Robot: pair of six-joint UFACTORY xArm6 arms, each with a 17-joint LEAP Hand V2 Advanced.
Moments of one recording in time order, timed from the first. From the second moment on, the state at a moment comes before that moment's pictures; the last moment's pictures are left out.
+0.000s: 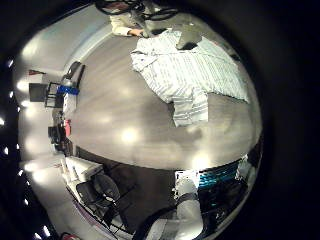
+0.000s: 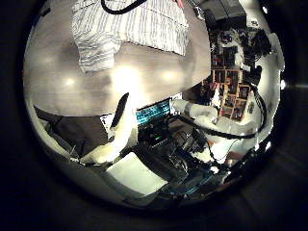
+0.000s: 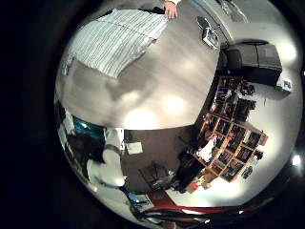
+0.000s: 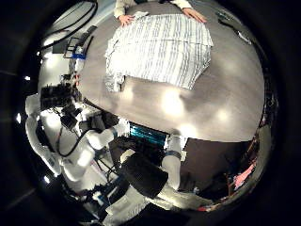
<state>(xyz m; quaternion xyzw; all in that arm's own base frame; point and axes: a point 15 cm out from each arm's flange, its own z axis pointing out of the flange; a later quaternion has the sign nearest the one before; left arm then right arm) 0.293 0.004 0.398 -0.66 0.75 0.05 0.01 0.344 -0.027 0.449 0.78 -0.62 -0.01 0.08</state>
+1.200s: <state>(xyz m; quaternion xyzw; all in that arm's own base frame) 0.381 0.023 0.196 -0.61 0.79 0.07 -0.01 0.311 -0.039 0.376 0.75 -0.64 -0.09 0.13</state>
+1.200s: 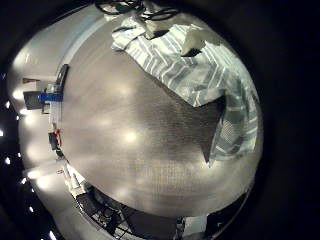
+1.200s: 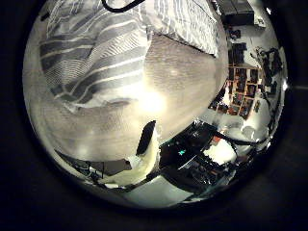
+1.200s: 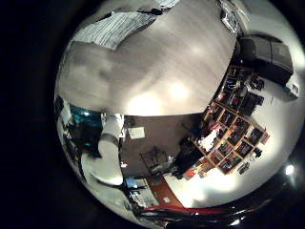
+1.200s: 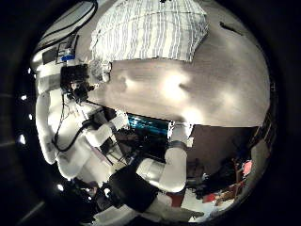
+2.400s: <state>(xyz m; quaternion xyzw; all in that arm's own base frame) 0.354 -0.019 0.299 -0.59 0.80 0.09 -0.01 0.374 0.010 0.243 0.77 -0.60 -0.14 0.14</state>
